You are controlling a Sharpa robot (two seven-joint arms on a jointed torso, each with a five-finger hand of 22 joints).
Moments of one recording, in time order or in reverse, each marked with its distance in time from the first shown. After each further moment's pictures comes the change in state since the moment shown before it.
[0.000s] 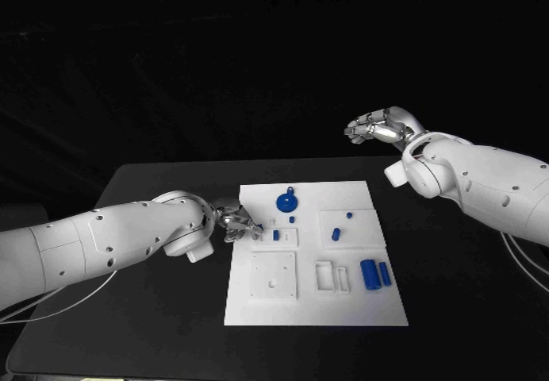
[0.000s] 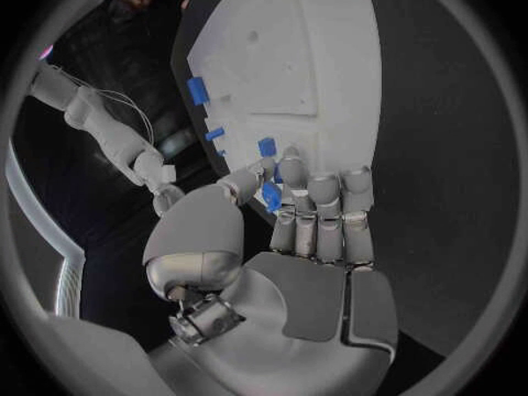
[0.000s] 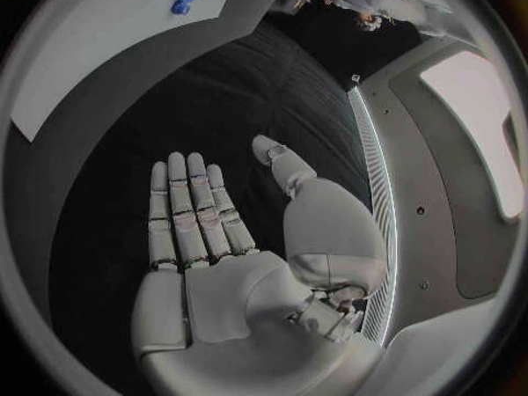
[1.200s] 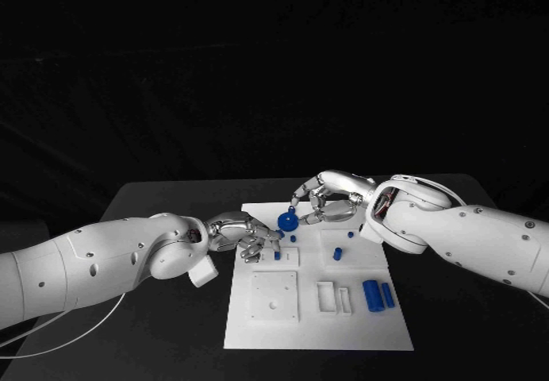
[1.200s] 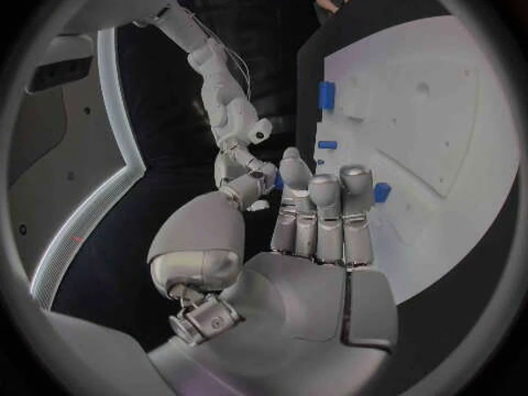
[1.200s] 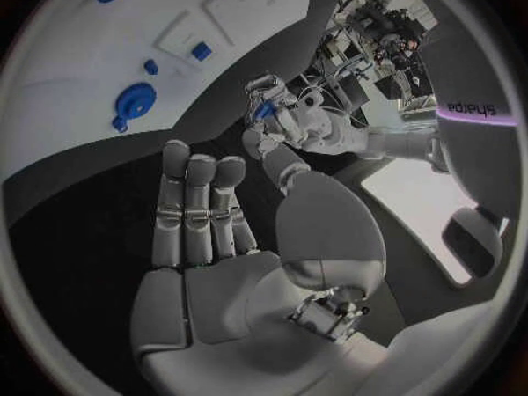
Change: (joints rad) left arm -0.004 -0.059 0.002 0.043 0.425 0.271 0.393; left_hand -0.075 0.075 -0.024 -0.024 0.012 0.004 -0.003 0.006 0.044 -0.033 0.003 0.023 0.005 -0.024 0.006 0.027 0.006 0.000 -0.032 0.009 0.000 0.022; right arm -0.028 -0.088 -0.041 0.465 -0.647 0.067 -0.044; right_hand 0.135 -0.017 -0.017 -0.006 -0.059 0.065 -0.081 0.050 -0.087 0.207 -0.146 0.817 0.641 0.356 -0.245 0.528 0.634 0.043 0.512 -0.200 0.382 0.194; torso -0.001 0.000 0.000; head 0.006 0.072
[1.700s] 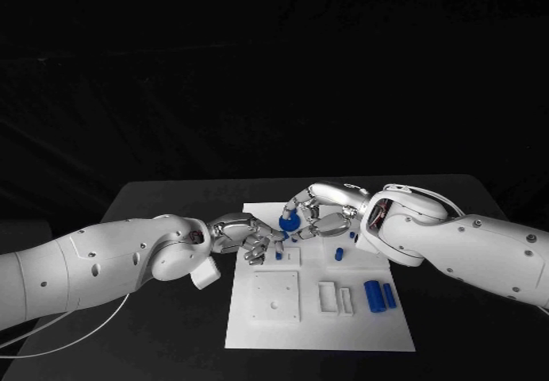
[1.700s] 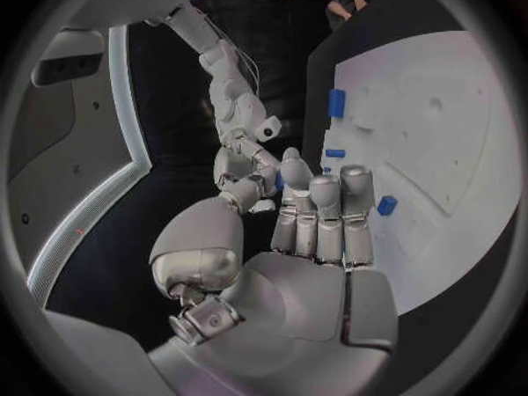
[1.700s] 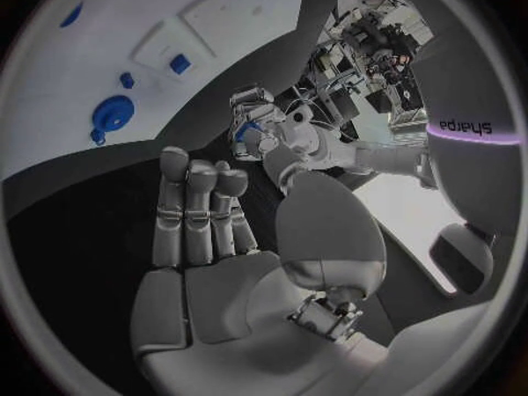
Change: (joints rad) left arm -0.003 -0.003 0.000 0.011 0.021 0.025 0.020; left_hand -0.091 0.049 0.011 -0.038 0.074 0.014 -0.006 0.019 0.067 -0.008 -0.008 0.005 0.001 -0.008 0.002 0.011 -0.002 0.000 -0.008 0.001 0.000 0.011; right arm -0.008 -0.009 -0.015 0.078 -0.061 -0.014 -0.009; right_hand 0.004 -0.004 -0.004 0.002 0.005 0.003 0.001 0.000 -0.024 -0.025 0.000 0.091 0.086 0.005 -0.005 0.059 0.089 -0.009 0.008 -0.019 0.070 0.064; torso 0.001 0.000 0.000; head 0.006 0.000
